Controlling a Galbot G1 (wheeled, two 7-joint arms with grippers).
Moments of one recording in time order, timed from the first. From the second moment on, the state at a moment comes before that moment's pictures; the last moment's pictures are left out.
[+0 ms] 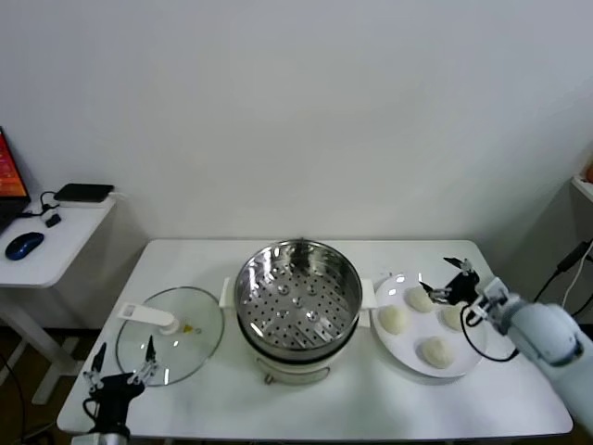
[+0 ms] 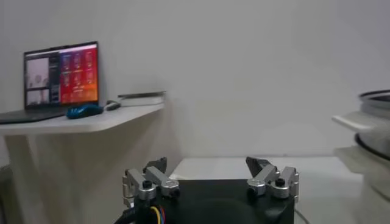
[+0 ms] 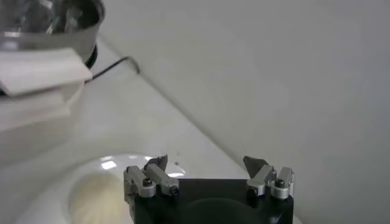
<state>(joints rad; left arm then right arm) 1.67 -1.61 -0.84 -1.99 -0.05 -0.10 0.08 -0.61 0.49 -0.11 1.57 0.29 -0.42 -0.46</state>
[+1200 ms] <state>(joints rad) 1.69 -1.61 -0.83 -1.95 0.01 -0.21 0.13 0.36 0.77 -1.39 0.93 0.32 -0.13 -1.01</state>
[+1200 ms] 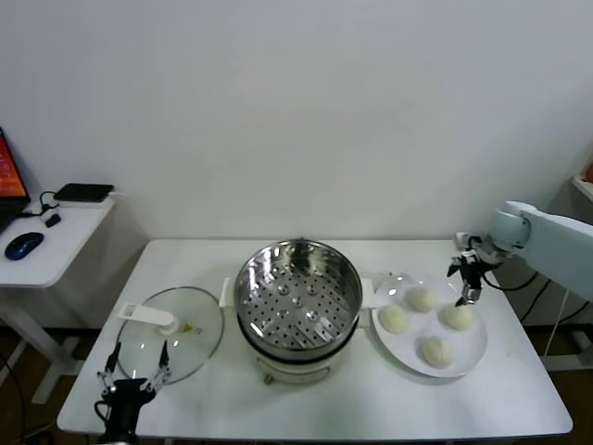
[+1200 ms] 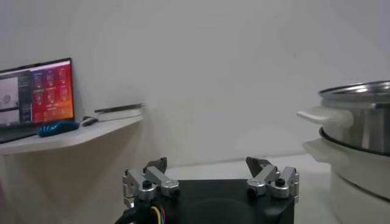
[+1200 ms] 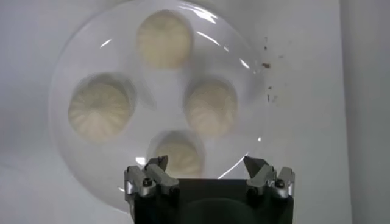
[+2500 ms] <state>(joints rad) 1.68 -1.61 -0.83 -1.91 0.04 -0.23 0.12 0.22 0.94 -1.26 0.72 0.24 -0.06 -1.01</state>
